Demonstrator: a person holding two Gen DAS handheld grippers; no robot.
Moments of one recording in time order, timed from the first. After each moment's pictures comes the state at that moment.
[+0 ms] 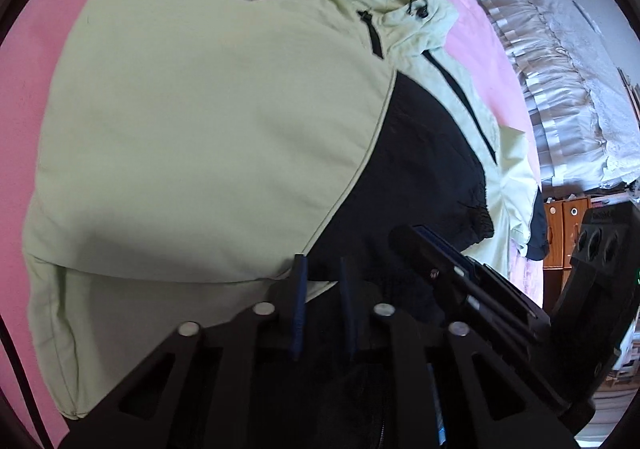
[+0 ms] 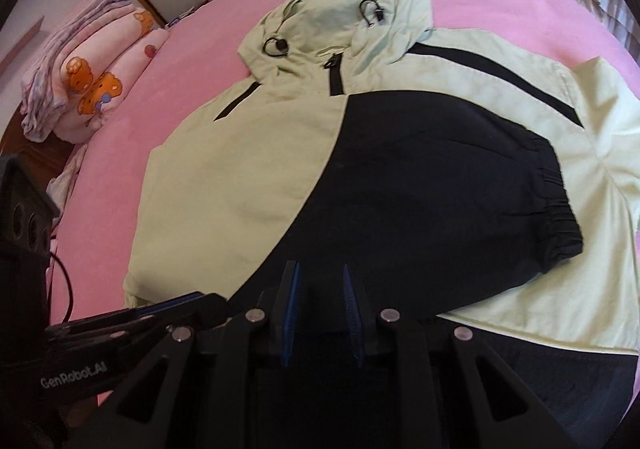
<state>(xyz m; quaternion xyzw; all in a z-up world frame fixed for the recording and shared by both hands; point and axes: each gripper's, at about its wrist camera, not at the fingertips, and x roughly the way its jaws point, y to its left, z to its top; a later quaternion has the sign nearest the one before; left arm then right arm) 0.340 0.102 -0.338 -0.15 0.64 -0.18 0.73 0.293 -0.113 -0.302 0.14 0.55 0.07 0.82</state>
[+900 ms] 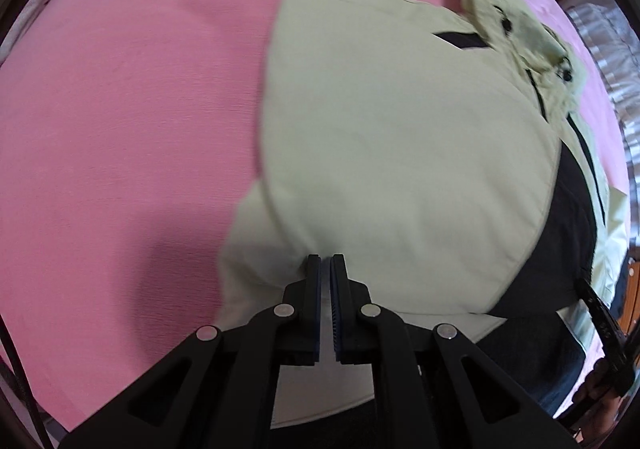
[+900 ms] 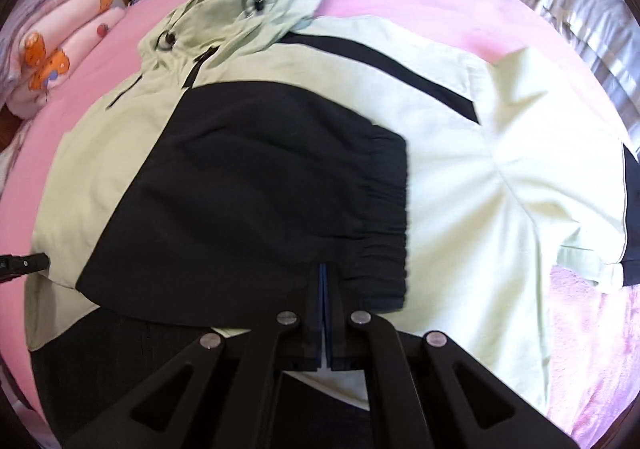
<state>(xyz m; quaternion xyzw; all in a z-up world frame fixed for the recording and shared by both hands) 0.343 0.217 -0.345 -0.10 0.64 0.02 0.76 0.289 -0.220 -0.330 0.06 0.56 -0.01 0.83</state>
